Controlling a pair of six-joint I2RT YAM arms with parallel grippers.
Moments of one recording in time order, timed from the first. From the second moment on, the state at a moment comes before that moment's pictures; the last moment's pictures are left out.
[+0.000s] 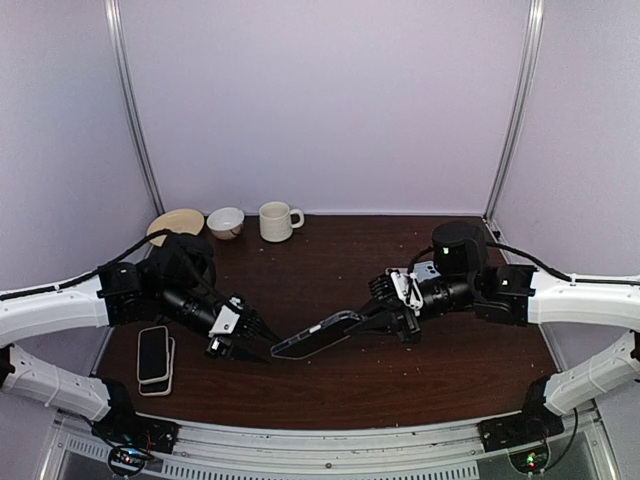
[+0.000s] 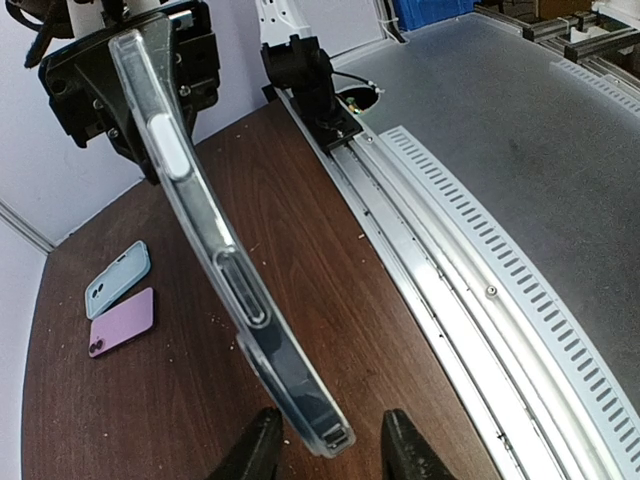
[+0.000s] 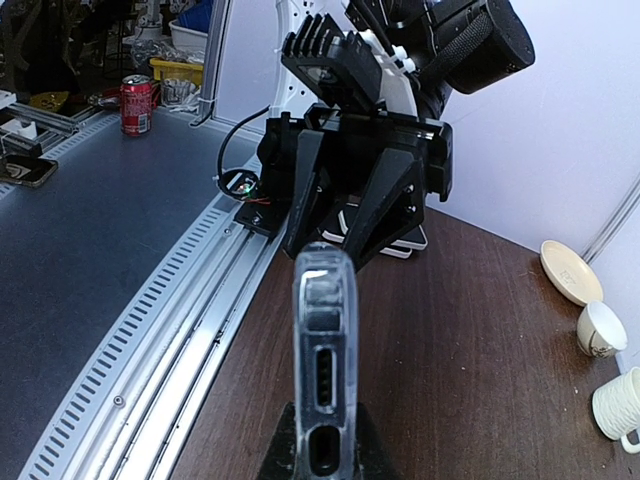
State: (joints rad) left arm -0.91 1.12 0.83 -0.39 0.74 0.87; right arm 0.94 1.24 0.85 0.03 -0.74 -0.54
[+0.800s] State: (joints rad) left arm -0.94 1.12 0.81 -0.39 0.71 0.88; right arm 0.96 1.24 0.85 0.03 -0.75 -0.54
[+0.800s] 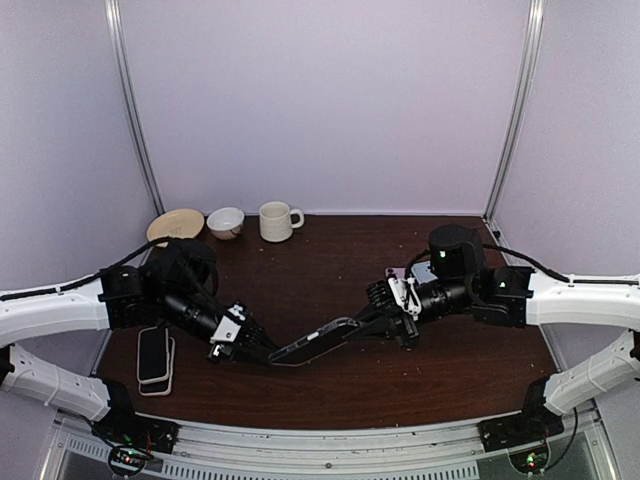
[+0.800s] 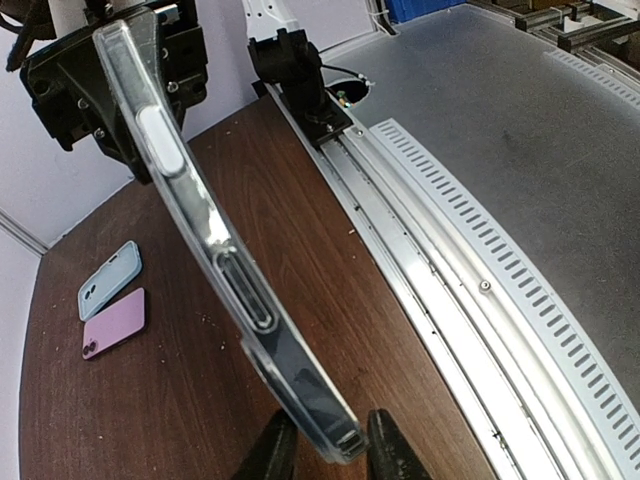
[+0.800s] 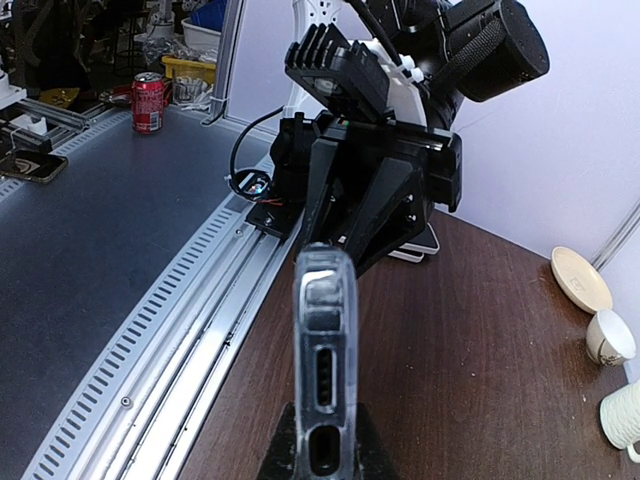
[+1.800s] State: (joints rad) left arm -0.99 1.15 0.81 -0.46 0.78 0.93; right arm 1.00 1.30 0.90 -0.05 -0.84 -0.59
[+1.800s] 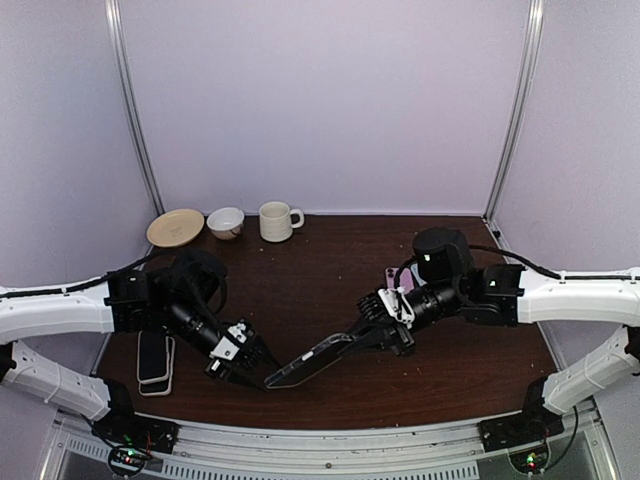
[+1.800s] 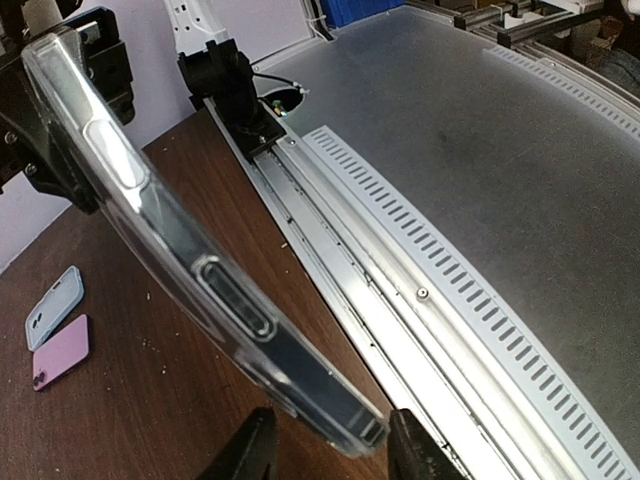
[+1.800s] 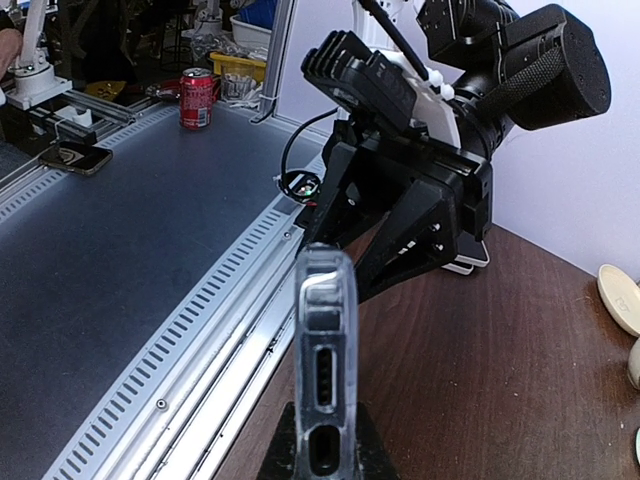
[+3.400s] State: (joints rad) left arm -1.06 1.19 0.82 -0.49 0.79 0.95; right arm 1.00 1.39 0.99 -0.19 -0.95 -0.63
